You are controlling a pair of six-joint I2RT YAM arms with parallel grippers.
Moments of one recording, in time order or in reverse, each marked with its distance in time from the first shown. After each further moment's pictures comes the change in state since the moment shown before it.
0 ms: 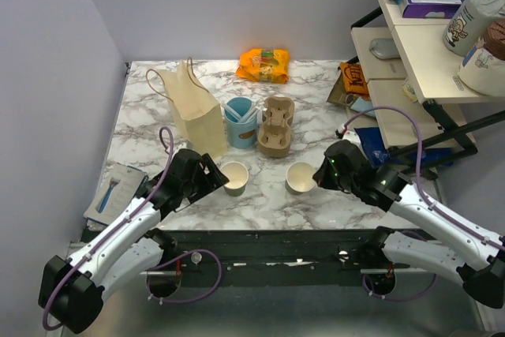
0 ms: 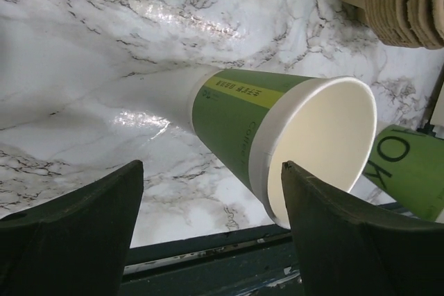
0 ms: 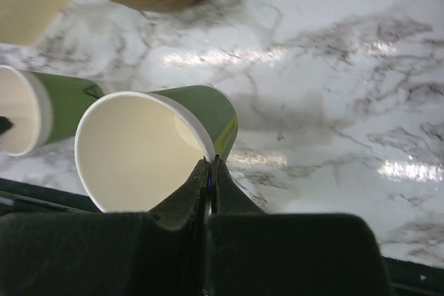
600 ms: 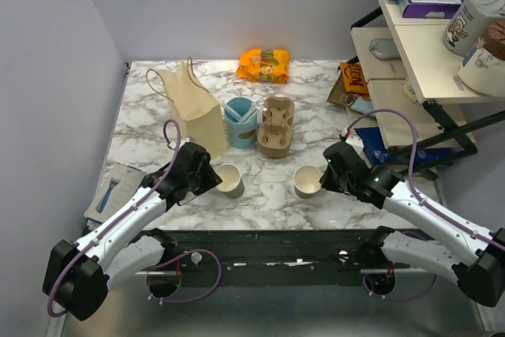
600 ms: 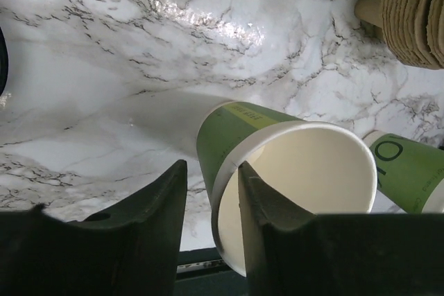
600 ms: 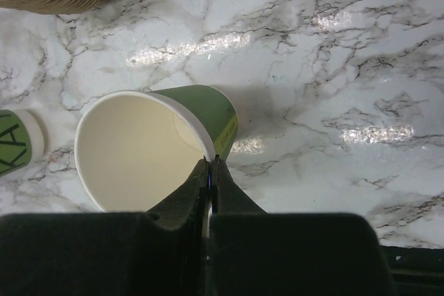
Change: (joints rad) left arm 0.000 0.121 0.055 -0.006 -0.045 0.018; right arm -0.059 0.045 -0.072 -0.024 0.042 0.041
